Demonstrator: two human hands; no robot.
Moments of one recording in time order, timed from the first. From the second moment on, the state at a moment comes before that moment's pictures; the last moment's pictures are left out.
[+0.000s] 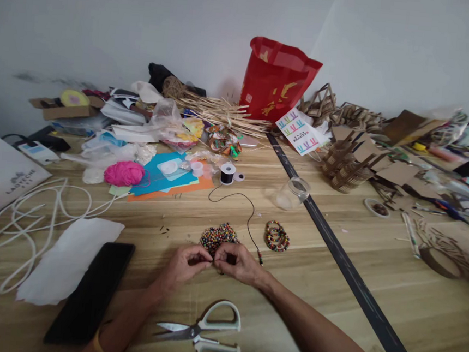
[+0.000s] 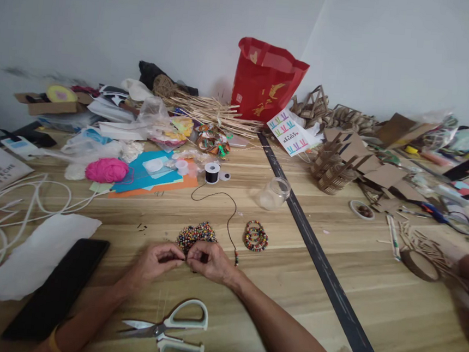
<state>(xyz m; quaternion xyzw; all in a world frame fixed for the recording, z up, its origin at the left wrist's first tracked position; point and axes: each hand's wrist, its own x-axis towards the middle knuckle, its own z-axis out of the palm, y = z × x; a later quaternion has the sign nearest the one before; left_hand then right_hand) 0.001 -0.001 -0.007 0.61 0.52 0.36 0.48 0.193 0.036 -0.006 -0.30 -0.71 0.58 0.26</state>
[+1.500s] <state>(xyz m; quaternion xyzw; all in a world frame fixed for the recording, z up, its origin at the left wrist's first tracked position) 0.000 0.001 -0.010 0.61 0.50 0.37 0.49 0.194 0.036 -0.010 -0.30 -0.72 0.57 0.27</state>
